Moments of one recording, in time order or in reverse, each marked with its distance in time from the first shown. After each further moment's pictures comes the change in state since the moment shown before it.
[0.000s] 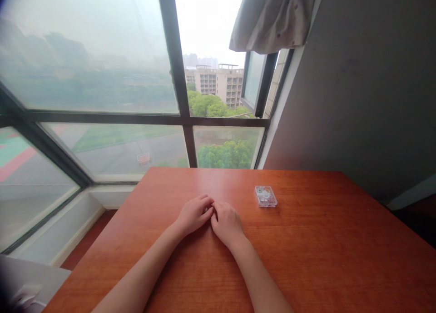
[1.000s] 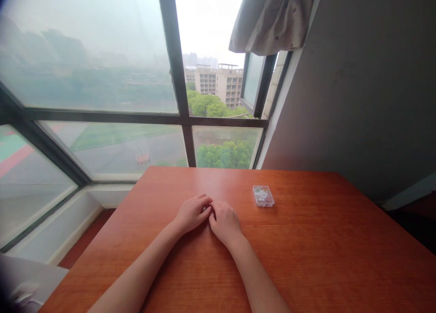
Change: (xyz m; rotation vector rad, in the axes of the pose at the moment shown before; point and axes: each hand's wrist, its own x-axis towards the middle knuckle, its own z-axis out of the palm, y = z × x) left_hand 0.000 0.000 0.001 -0.002 0.007 0.003; right_hand 0.000 0.006 0.003 -0.003 -0.017 -0.011
